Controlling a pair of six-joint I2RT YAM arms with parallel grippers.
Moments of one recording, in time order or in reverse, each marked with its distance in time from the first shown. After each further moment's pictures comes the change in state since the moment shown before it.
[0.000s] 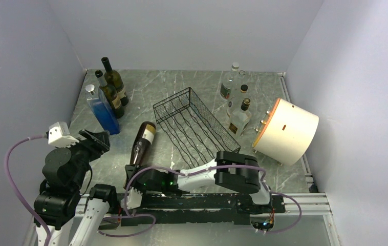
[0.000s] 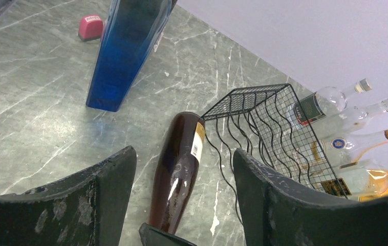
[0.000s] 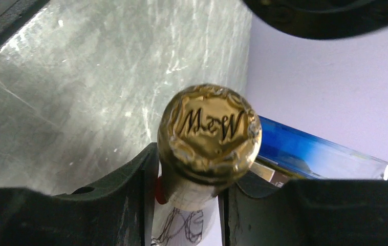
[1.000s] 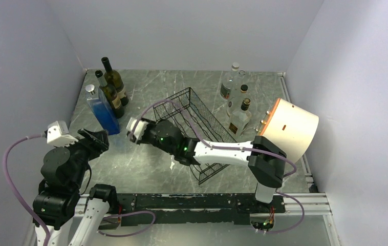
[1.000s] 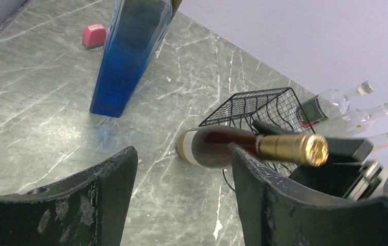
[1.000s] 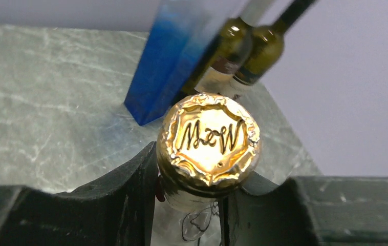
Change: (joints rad) left arm 0.000 0.010 0.017 0.006 -0.011 0.020; right arm -0.246 -0.271 0.074 0.068 0.019 0.975
